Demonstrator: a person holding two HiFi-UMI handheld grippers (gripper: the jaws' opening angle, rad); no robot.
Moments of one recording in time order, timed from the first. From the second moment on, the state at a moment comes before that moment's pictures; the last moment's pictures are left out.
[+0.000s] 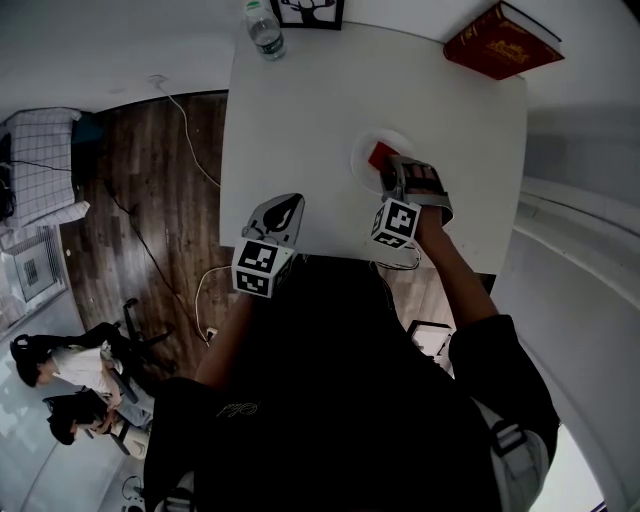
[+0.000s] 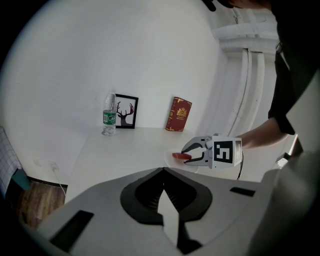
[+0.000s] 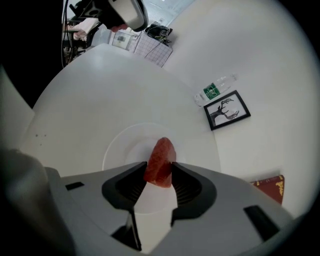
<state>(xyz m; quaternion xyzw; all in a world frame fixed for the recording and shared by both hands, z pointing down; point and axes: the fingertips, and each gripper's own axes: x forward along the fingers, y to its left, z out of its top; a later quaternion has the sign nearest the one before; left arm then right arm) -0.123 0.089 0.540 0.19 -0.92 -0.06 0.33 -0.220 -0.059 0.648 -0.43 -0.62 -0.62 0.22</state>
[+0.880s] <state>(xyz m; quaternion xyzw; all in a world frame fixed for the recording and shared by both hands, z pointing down) -0.123 0.096 0.539 0.18 -0.92 -0.06 0.34 -0.216 -0.055 0.651 -0.46 -0.62 -0.57 0.27</state>
